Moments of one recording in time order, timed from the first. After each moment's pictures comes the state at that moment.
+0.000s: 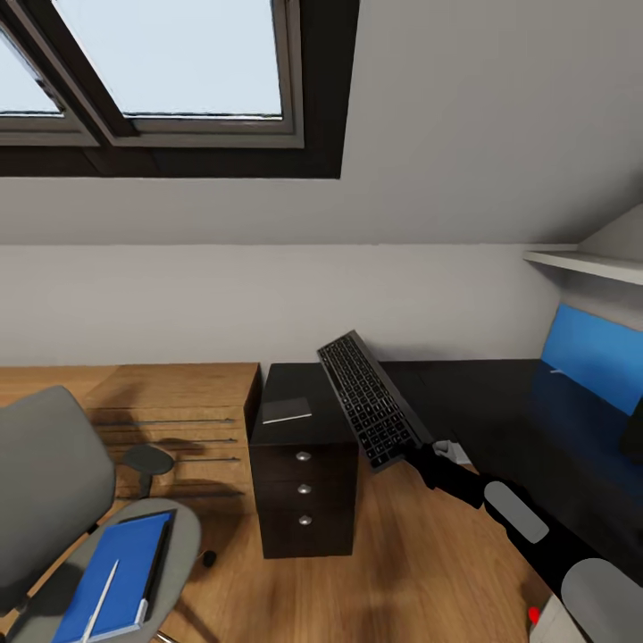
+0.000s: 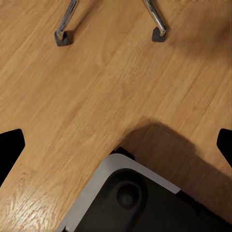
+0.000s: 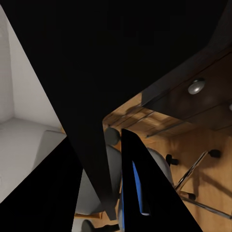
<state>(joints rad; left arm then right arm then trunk) 0.04 0.10 0.03 -0.06 0.67 -0.51 -0.19 -0.65 -0.32 0.47 -0.71 -1.40 0.50 0.47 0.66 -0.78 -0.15</state>
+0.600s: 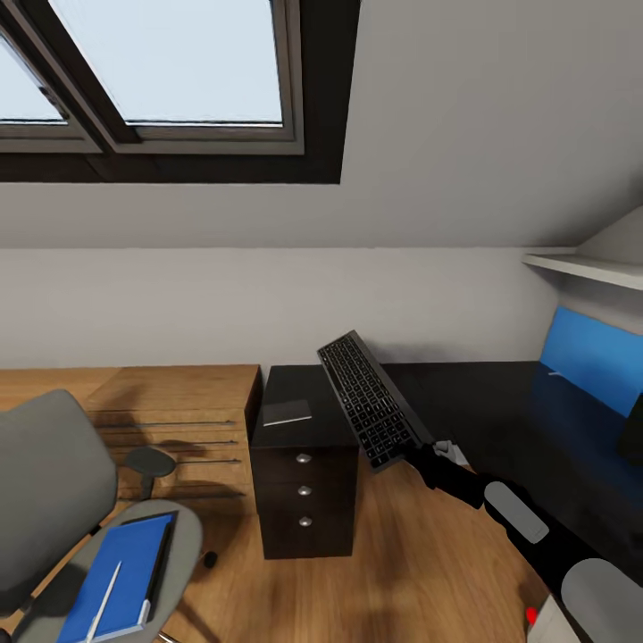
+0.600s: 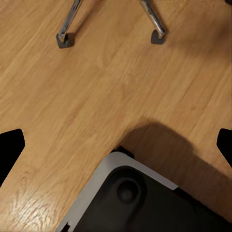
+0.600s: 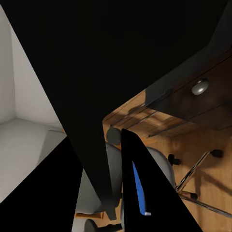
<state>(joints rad) 0.04 0.09 0.04 -0.06 0.67 -0.51 -0.19 -0.65 -0.32 0.47 -0.70 -1.40 0.50 0.47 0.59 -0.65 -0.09</state>
